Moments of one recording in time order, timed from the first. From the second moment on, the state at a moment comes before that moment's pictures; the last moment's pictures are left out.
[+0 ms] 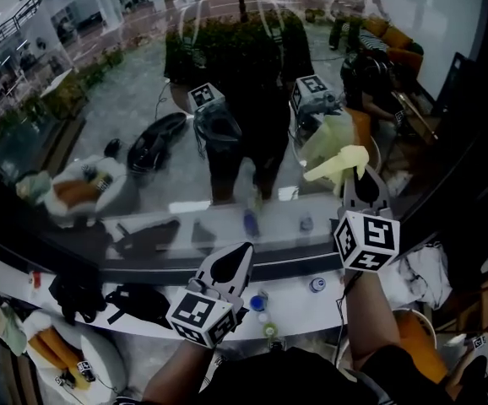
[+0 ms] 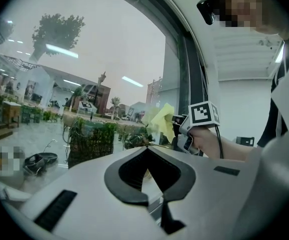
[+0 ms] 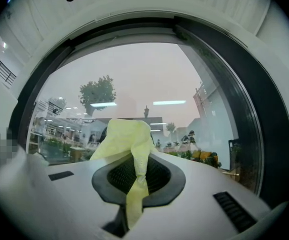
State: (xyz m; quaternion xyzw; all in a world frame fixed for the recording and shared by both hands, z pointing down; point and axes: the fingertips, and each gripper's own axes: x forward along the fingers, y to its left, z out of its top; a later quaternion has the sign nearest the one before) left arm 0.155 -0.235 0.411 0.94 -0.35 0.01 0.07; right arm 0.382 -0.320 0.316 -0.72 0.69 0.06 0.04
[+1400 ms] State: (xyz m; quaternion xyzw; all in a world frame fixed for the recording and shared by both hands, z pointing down) left arm -0.085 -0.248 0.409 0.91 -0.41 -0.02 0.10; right arm 0.090 -0.350 0.322 -0.67 0.73 0.09 0.01
